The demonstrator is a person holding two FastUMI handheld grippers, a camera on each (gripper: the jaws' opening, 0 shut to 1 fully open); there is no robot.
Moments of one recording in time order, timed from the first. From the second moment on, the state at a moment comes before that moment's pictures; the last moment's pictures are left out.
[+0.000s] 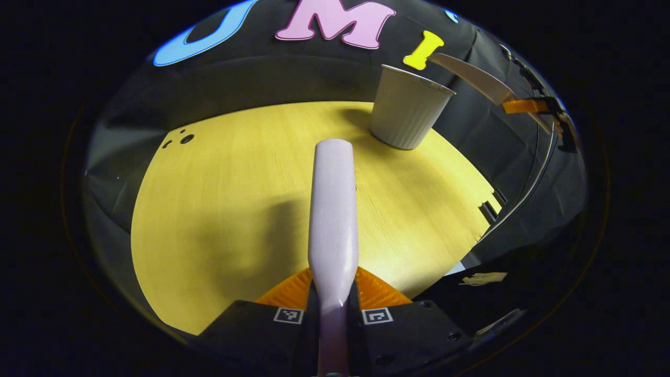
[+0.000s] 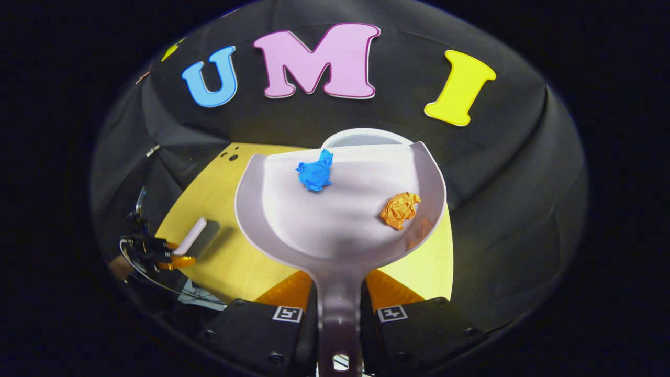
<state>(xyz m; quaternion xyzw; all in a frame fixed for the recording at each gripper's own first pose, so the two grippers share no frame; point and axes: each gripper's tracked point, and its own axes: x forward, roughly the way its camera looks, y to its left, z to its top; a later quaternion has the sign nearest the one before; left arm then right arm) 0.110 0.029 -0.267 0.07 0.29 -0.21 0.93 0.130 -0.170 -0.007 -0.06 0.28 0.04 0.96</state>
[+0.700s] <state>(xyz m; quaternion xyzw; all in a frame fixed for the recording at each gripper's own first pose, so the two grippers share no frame) 0.125 0.056 -0.250 -0.01 0.27 -0.11 0.96 0.278 -0.272 0.008 -0.14 0.26 -0.08 0.95</state>
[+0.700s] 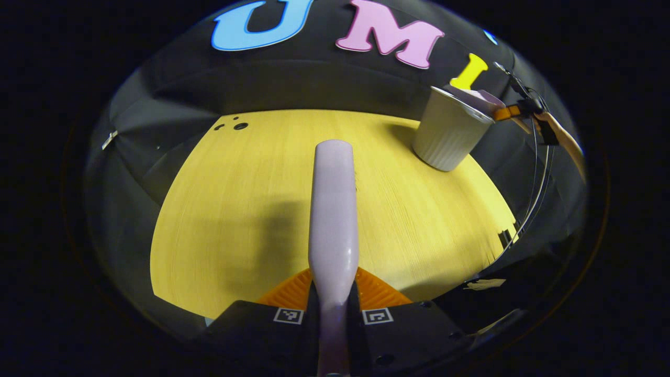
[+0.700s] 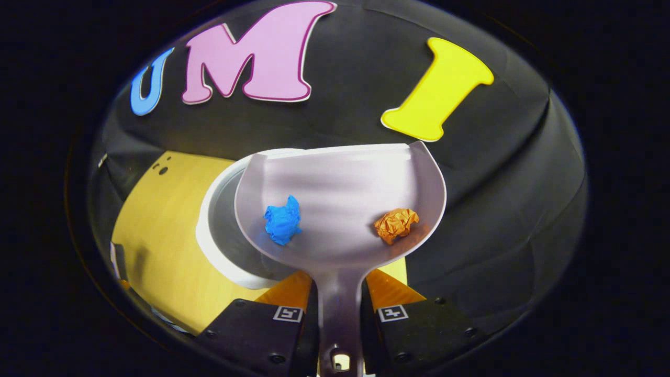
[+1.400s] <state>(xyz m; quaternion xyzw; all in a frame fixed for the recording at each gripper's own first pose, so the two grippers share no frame) 0.130 0.074 -0.269 -0.02 0.29 -0.07 0.95 0.298 -0.289 0.030 -0.47 0.20 -0.14 0.85</state>
